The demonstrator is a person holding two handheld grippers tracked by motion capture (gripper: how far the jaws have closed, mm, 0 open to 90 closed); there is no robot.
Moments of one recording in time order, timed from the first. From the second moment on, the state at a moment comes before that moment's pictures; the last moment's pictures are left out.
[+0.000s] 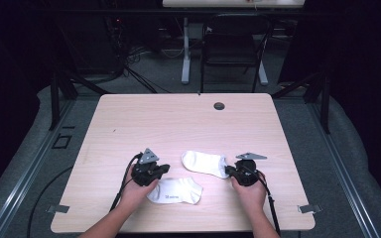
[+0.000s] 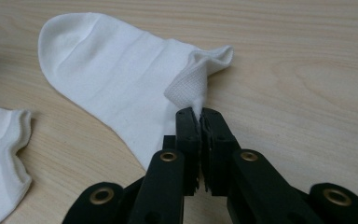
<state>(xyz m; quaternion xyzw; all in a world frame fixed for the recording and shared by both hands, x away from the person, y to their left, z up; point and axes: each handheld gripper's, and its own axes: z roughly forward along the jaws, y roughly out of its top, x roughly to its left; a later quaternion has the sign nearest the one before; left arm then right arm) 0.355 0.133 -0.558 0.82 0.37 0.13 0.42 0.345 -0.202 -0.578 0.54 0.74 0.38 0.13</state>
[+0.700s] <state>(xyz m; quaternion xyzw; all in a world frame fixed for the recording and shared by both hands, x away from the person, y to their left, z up) 0.402 0.077 -0.575 0.85 0.37 0.12 0.36 0.347 -0.194 -0.582 0.53 0.75 0.38 0.12</state>
